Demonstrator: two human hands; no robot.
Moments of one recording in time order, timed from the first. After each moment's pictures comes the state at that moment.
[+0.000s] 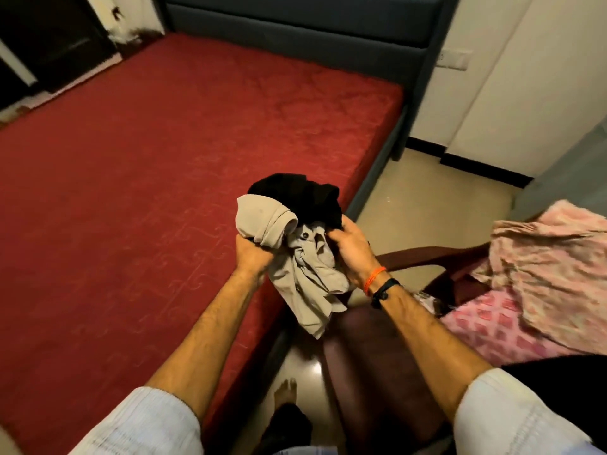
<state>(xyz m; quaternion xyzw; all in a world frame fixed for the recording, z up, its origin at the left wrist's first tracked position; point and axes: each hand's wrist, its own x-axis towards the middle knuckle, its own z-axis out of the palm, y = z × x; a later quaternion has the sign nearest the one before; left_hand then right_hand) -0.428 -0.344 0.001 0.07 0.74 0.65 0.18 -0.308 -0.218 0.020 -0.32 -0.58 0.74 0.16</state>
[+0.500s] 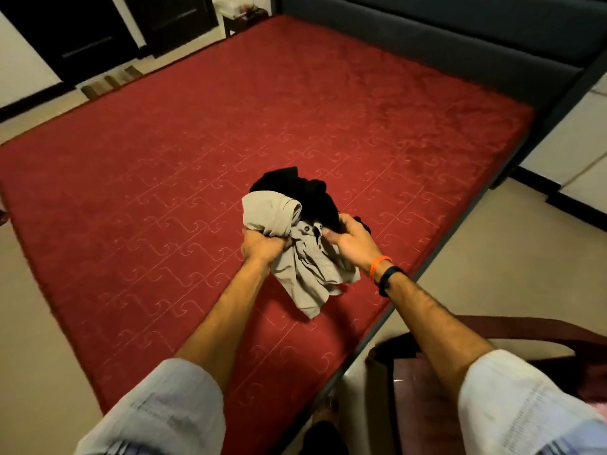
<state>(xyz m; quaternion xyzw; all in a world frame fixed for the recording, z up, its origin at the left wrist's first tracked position) -0.628 -0.478 -0.019 -0.10 0.80 0.57 0.16 -0.536 -0.314 0.007 -0.24 -0.76 0.60 -0.03</state>
